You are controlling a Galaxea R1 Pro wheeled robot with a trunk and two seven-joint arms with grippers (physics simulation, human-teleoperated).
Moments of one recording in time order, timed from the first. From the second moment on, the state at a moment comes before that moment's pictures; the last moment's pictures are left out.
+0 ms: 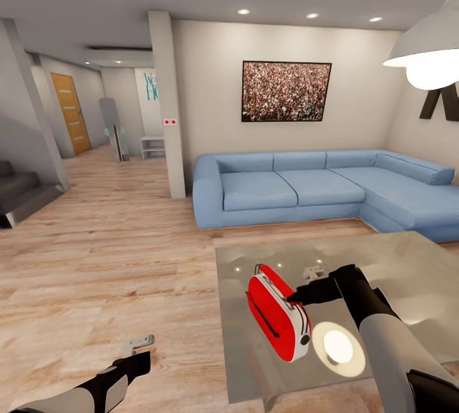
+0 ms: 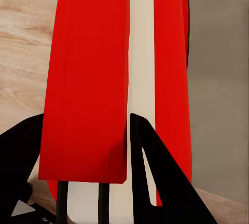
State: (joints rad) left arm -0.65 0.07 -0.23 0.00 0.44 -0.11 -0.04; right arm -0.81 -0.07 -0.28 -0.63 0.67 0.71 0.92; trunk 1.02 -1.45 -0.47
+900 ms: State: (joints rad) left arm -0.65 0.07 -0.23 0.00 0.44 -0.11 -0.04; right arm -0.81 -0.07 -0.28 -0.62 0.66 0.71 0.91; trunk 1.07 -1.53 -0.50
